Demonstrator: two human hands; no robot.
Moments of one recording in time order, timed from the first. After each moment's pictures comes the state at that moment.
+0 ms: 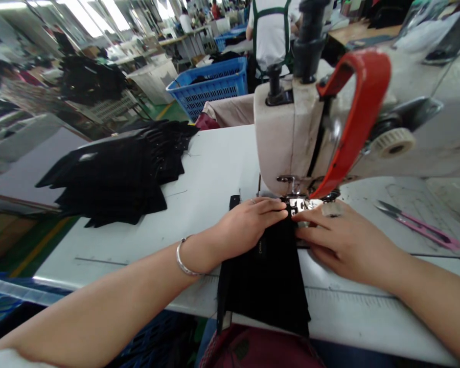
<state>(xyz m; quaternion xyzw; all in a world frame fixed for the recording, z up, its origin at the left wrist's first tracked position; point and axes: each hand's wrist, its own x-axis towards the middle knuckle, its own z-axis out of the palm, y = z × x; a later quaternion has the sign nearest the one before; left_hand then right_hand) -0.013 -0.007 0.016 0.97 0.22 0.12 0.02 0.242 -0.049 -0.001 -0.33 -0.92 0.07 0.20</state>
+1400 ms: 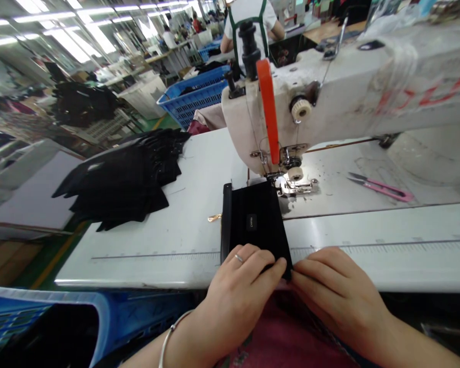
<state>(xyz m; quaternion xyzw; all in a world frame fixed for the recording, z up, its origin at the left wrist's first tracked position) -0.015 -0.144 0.019 0.94 0.32 0.14 0.07 0.205 -0.177 -0.023 -0.38 -0.84 0.06 0.38</state>
